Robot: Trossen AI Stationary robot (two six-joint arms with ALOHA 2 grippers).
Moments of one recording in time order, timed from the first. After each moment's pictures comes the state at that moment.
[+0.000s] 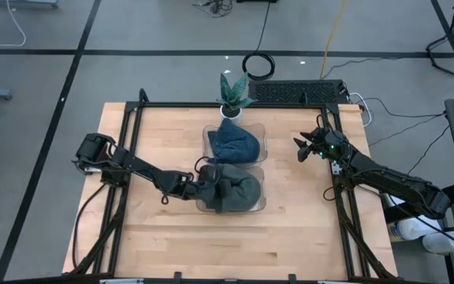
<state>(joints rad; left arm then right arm) -0.26 1.75 0.92 0.21 -0.43 -1.58 -0.71 0.49 0.02 0.08 0.05 0.17</state>
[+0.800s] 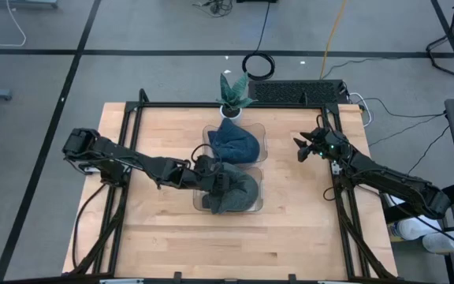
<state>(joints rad) -0.21 1.59 1.08 -0.24 -0.31 -1.48 -0.71 0.49 0.02 0.08 0.05 0.17</state>
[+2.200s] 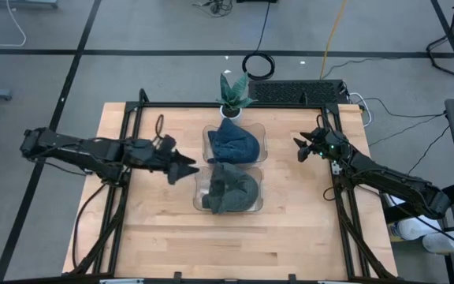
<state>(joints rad) -0.11 0.93 0.73 -0.13 -0.12 -0.82 -0.71 0.49 0.02 0.08 0.05 0.17</state>
